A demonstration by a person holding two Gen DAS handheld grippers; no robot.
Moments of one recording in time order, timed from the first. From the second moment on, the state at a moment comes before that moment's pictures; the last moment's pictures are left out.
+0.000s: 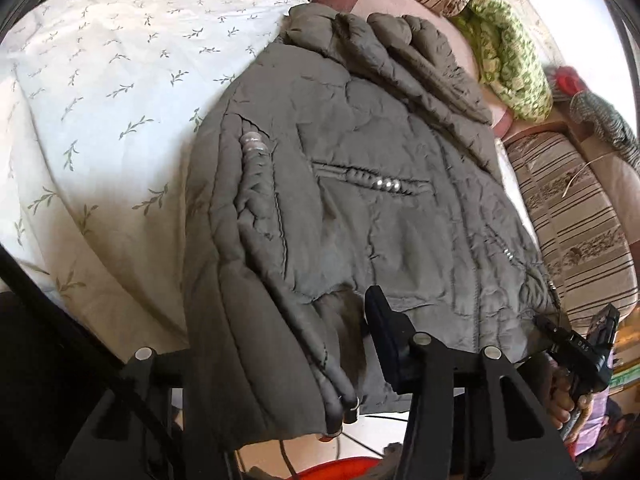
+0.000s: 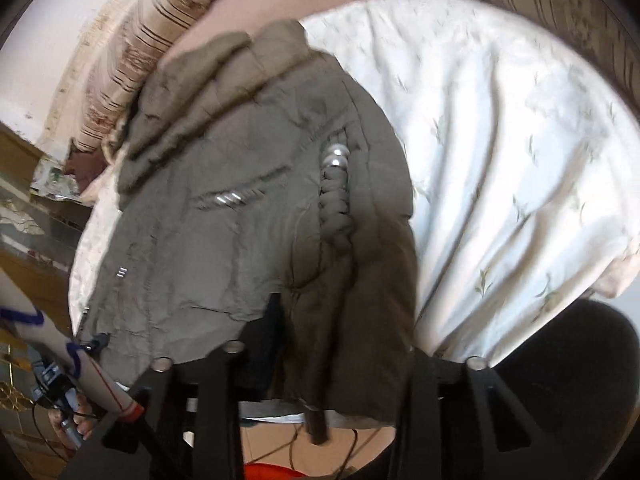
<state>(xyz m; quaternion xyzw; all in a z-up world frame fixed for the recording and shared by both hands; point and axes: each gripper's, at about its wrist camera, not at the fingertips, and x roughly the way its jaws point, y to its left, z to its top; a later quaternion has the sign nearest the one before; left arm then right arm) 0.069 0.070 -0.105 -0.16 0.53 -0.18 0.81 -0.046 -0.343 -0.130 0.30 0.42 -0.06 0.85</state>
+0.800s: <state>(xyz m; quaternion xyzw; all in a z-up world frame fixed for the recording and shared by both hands) 0.075 0.061 -0.083 -0.20 0.54 -0.15 0.80 -0.019 -0.347 -0.141 0.34 0.44 -0.02 0.83</state>
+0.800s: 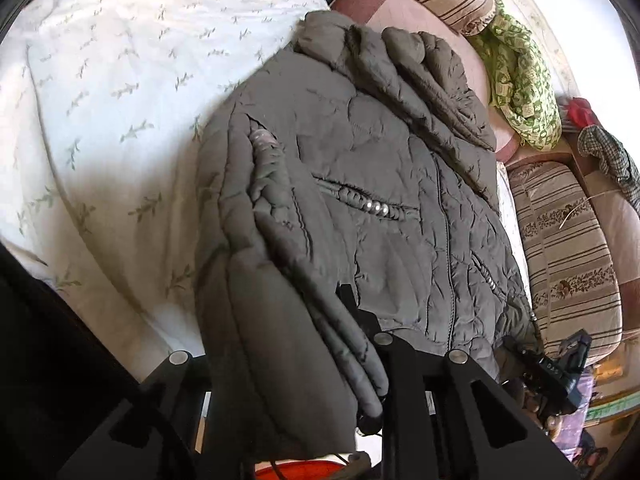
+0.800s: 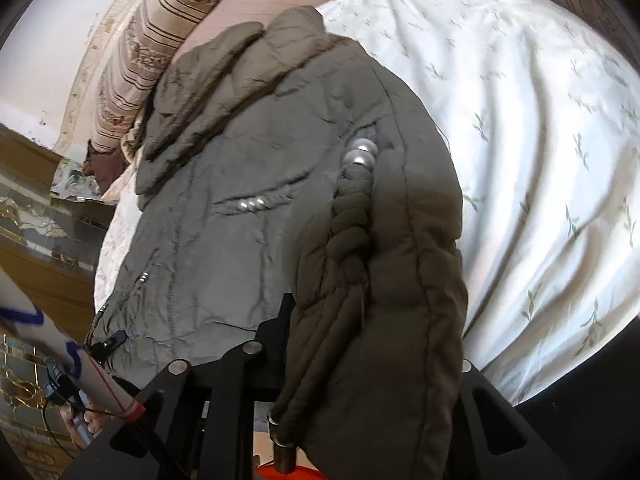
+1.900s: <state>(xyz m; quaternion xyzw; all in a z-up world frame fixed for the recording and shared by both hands) 0.055 0.053 -0.033 -0.14 0.49 -0.14 0.85 -0.032 -0.333 -0.102 0.35 0.39 0.00 0.85</state>
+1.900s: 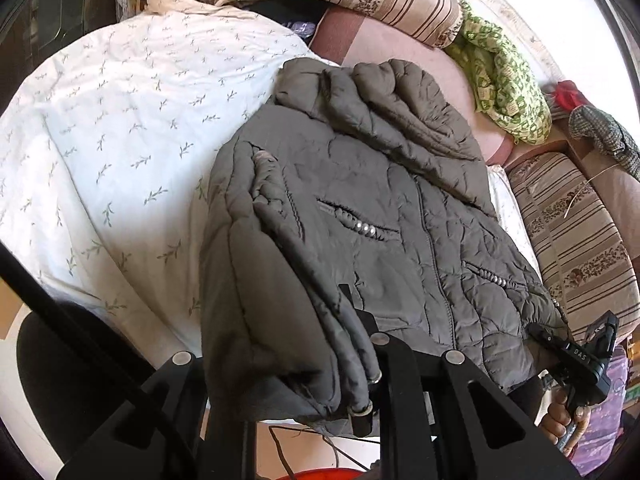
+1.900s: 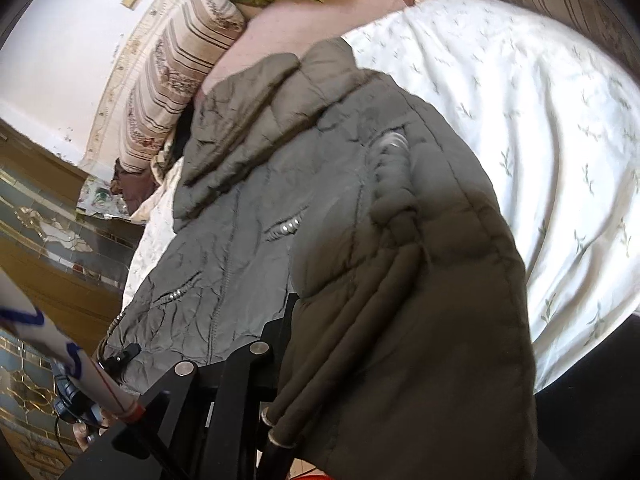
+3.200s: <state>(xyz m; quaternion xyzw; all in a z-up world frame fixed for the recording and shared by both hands) 0.055 0.047 0.017 -0.03 0.44 -0.13 0.89 -0.032 -0.344 -0.048 0.29 0.37 0.05 0.88</state>
